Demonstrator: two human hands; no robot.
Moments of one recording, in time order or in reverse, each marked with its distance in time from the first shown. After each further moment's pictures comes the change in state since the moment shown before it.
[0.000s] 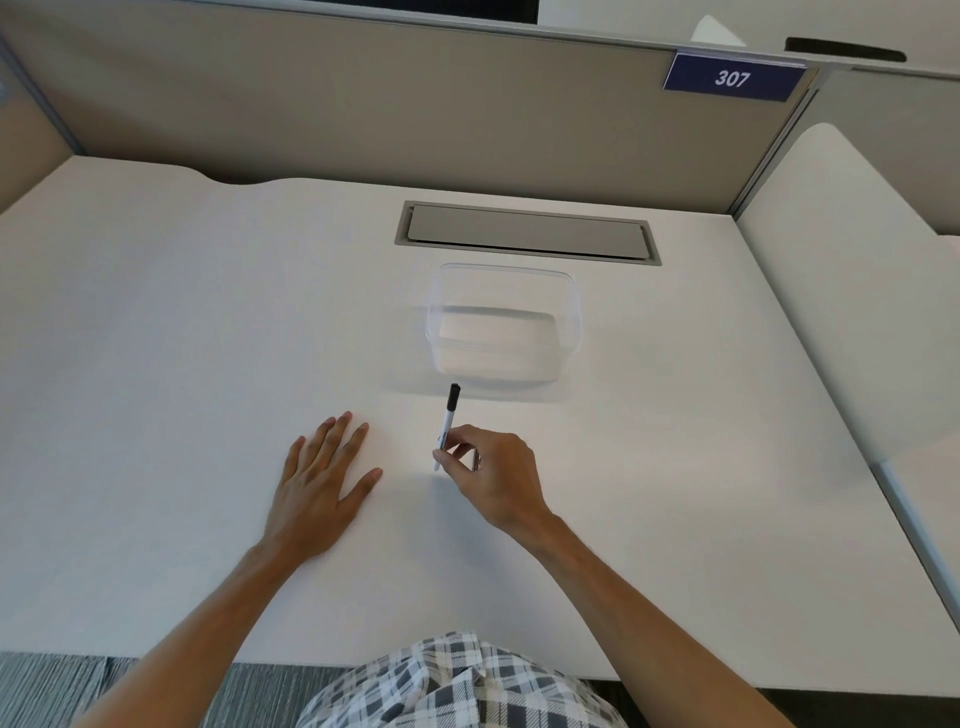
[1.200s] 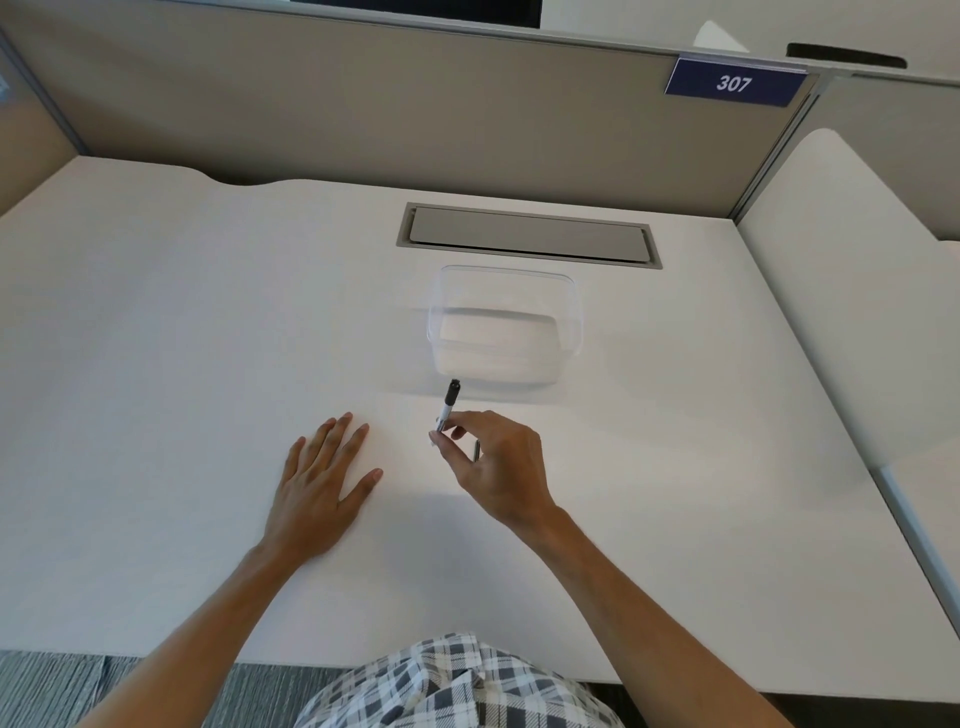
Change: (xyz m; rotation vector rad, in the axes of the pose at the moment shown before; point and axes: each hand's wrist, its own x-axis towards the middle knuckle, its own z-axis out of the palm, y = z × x) left_hand 0.000 0.000 0.002 0.005 0.019 -0.003; right_hand 0.003 -0.018 -0.010 -0.083 0.321 -0.297
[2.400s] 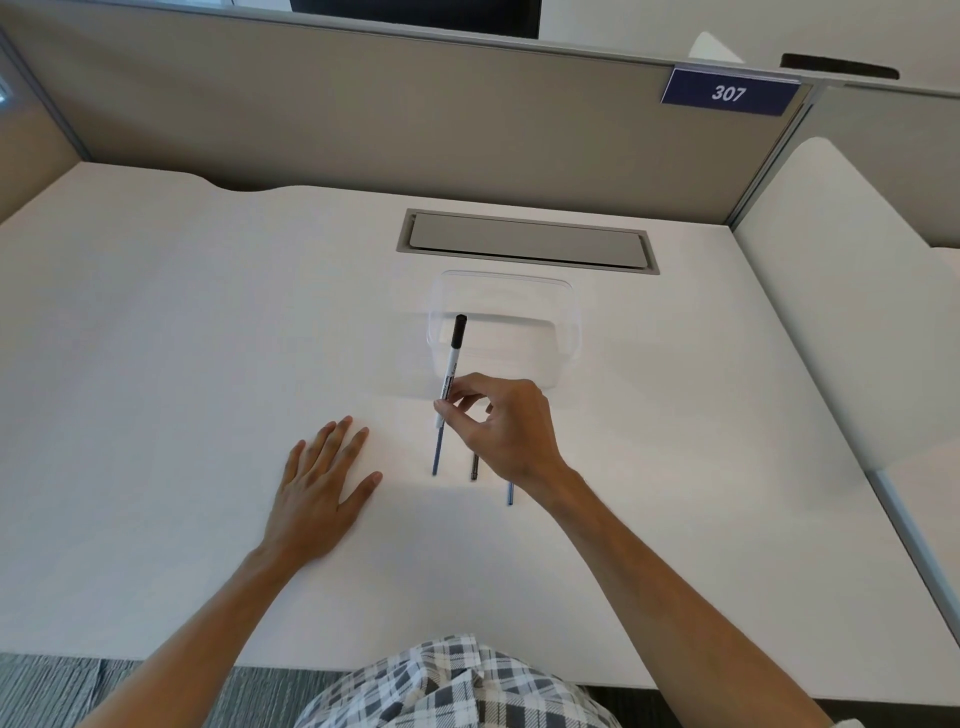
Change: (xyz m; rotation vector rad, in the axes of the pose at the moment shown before) left_hand -0.001 0.001 -0.002 -0.002 -0.003 -0.002; right_hand 0.040 -0.009 -0.025 0.091 -0.148 0.109
